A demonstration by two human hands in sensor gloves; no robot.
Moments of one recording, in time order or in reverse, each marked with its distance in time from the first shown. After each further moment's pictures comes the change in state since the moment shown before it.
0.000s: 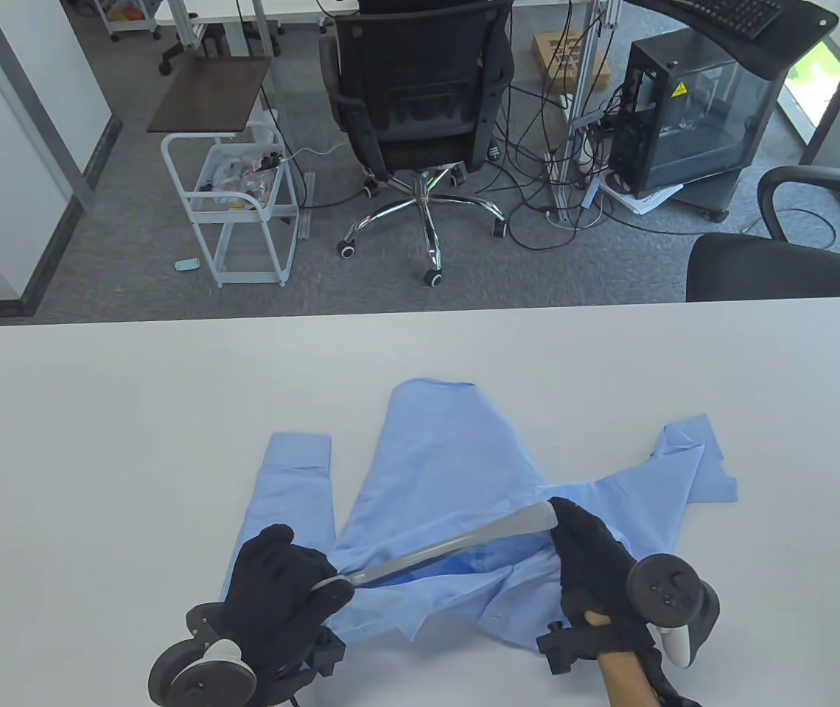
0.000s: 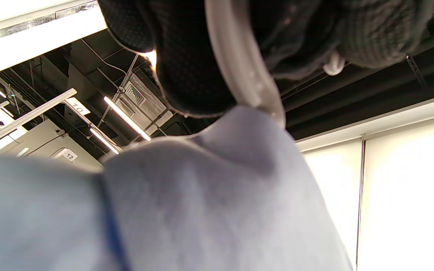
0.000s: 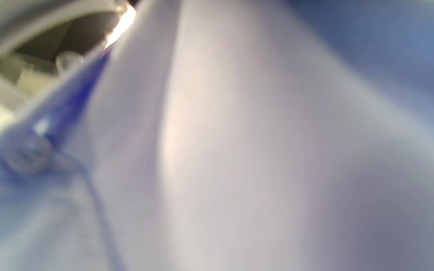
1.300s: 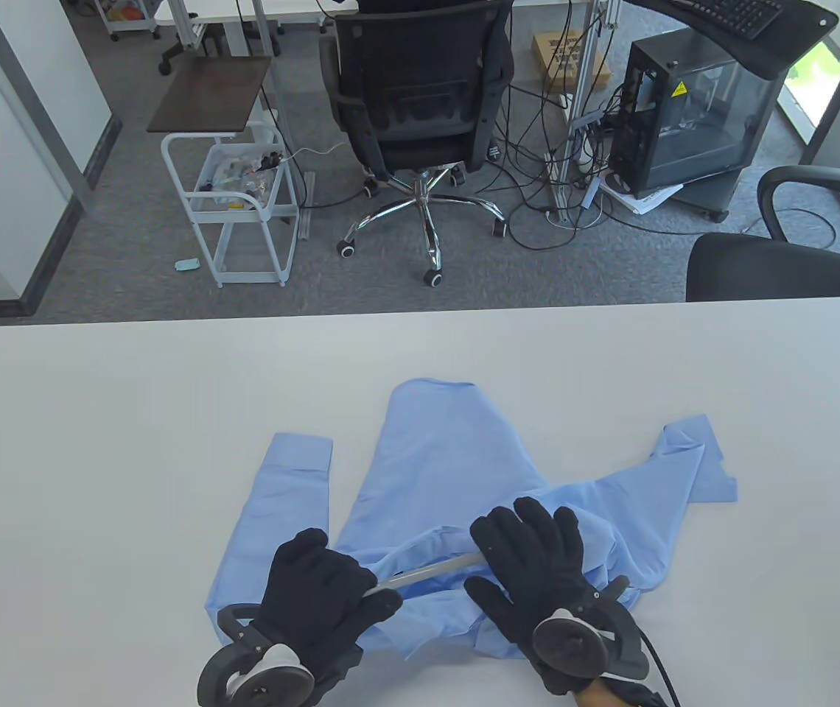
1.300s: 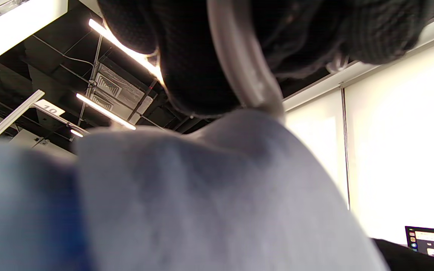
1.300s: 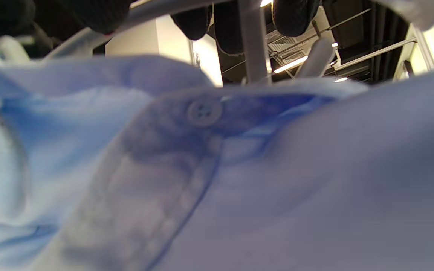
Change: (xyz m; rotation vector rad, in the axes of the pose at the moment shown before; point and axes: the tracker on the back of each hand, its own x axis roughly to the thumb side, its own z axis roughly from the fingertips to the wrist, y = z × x) left_hand 0.034 -0.026 0.001 -0.106 -0.129 -0.169; right_hand 0.063 0.039 0.029 0.086 -0.562 0.318
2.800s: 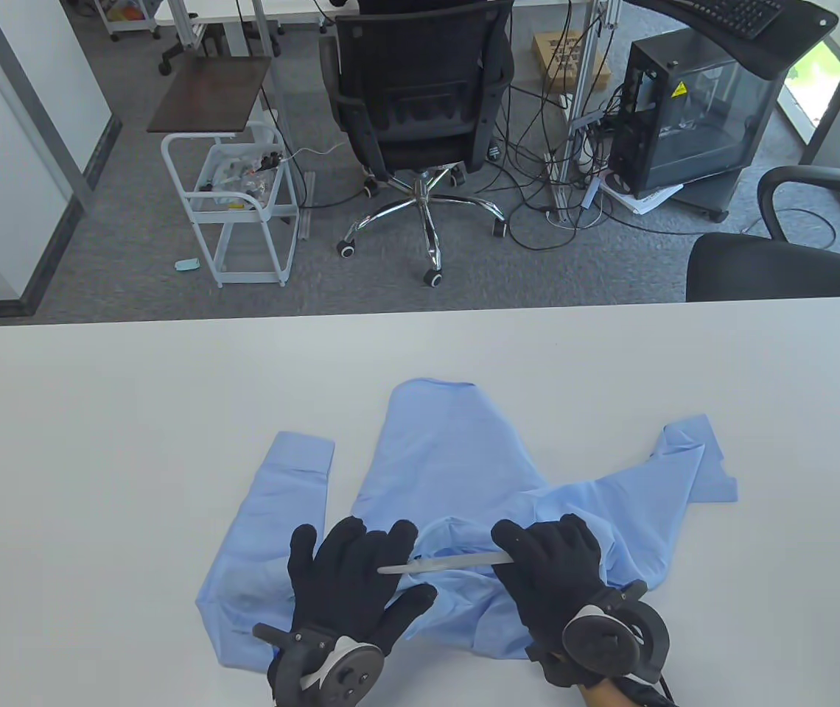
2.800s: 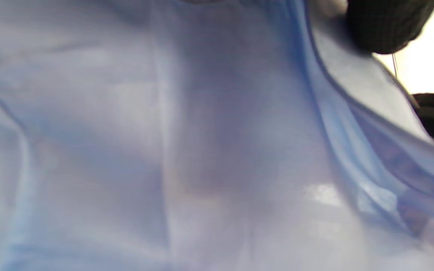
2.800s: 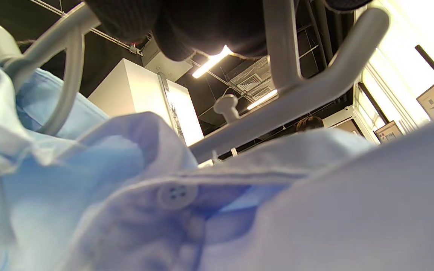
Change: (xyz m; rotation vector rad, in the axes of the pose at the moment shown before) left_hand 0.019 -0.042 0.009 -0.232 0.098 -0.257; right_hand -0.027 -0.012 0.013 -0.203 0.134 -0.147
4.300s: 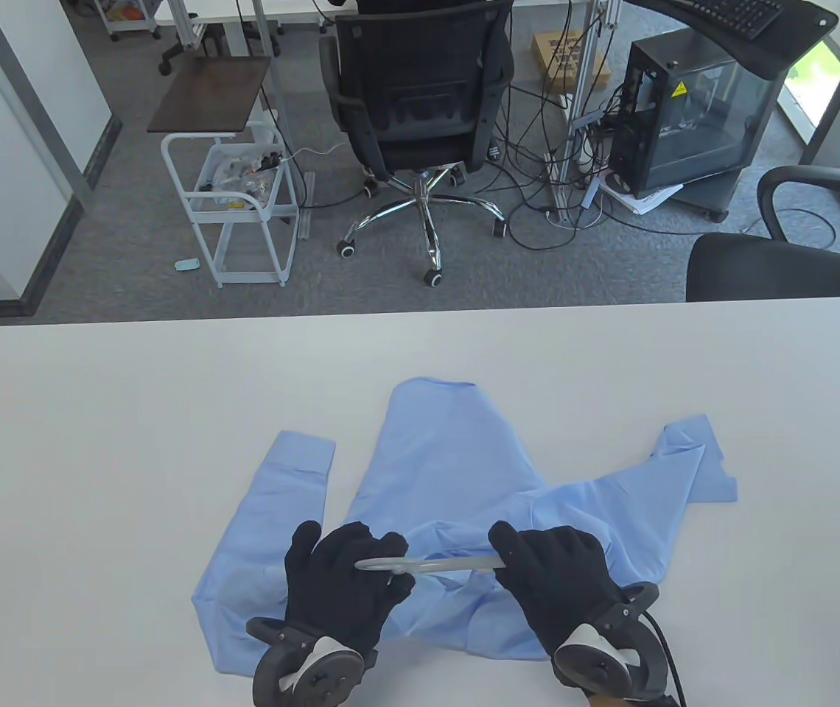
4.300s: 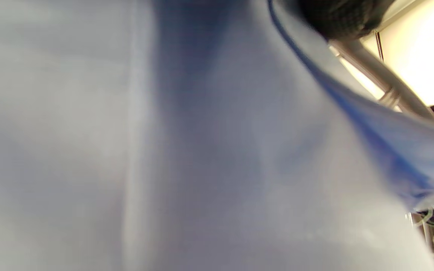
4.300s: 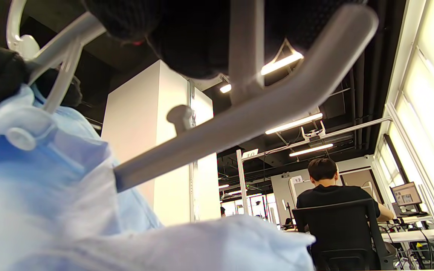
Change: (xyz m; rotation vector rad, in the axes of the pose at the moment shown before) left_hand -0.013 0.000 0.001 0.130 0.008 0.053; right_hand 0.018 -0.015 -0.002 -0.052 -0.144 0.199
